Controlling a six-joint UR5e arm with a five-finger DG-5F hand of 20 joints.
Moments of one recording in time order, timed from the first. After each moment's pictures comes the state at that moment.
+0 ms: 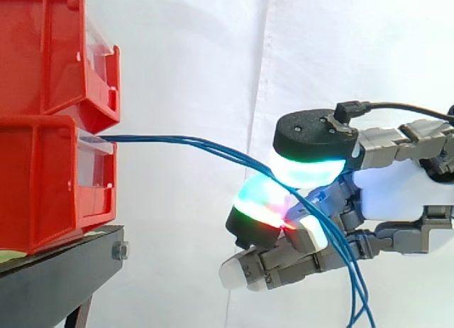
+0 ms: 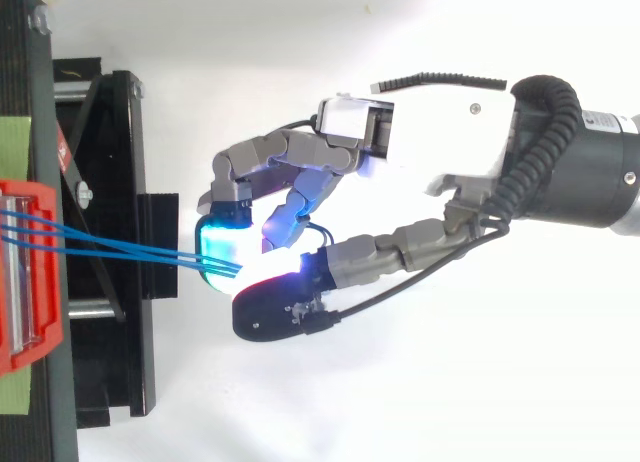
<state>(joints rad) 0.12 -2.23 -1.32 -2.71 -1.32 -0.19</state>
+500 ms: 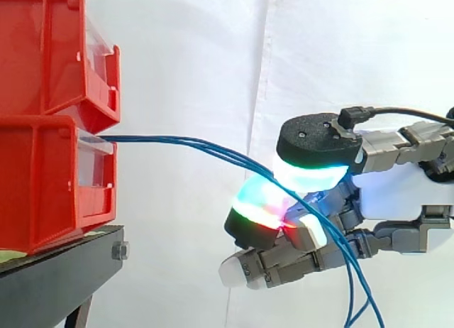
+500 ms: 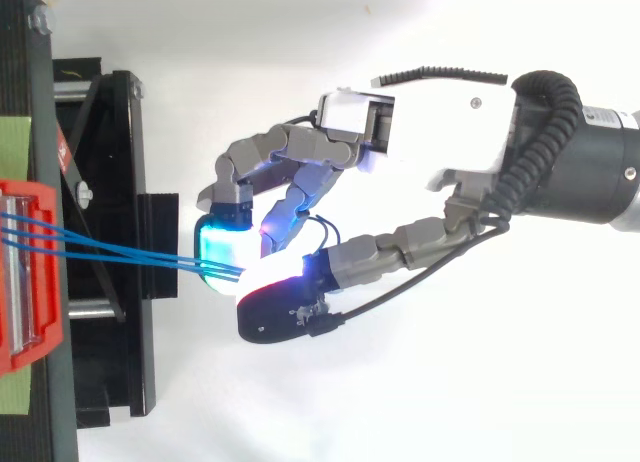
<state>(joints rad) 0.12 -2.23 -1.32 -2.71 -1.32 -0.19</state>
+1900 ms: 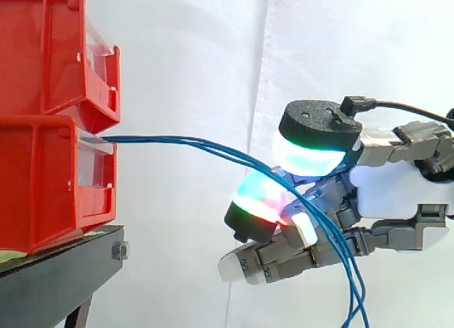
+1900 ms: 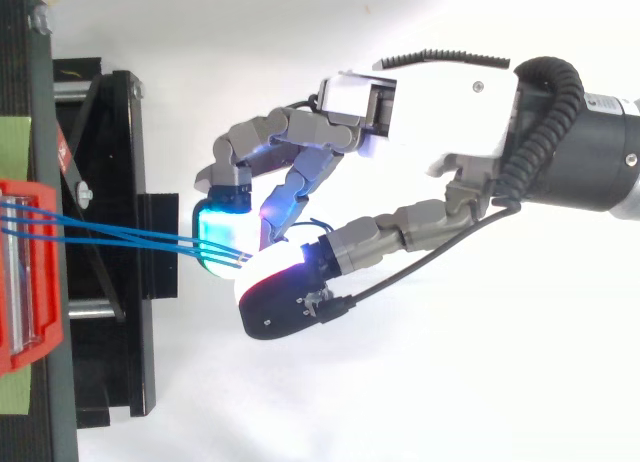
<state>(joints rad) 0.11 -2.23 -1.32 -2.71 -1.32 -0.19</state>
